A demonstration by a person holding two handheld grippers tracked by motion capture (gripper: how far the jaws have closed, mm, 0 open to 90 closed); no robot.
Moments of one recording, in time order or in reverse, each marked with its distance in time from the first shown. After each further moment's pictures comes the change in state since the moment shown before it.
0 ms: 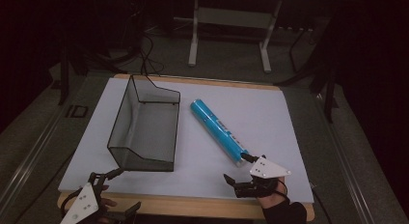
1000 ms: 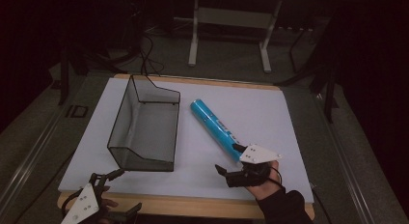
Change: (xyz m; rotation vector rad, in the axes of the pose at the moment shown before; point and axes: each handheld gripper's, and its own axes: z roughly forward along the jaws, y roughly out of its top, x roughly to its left) left arm -0.003 0.001 0.000 -0.009 -0.008 -0.018; right arm 0.000 0.049 0.013 0.050 0.016 0.010
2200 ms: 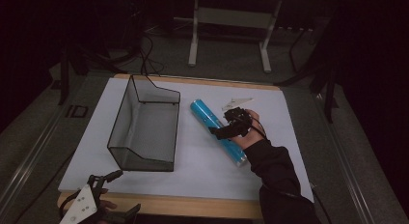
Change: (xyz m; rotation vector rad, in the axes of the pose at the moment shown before) left arm -0.003 0.002 -0.004 0.012 0.009 -0.022; right arm -0.089 0.052 0.100 0.277 -0.003 0.083
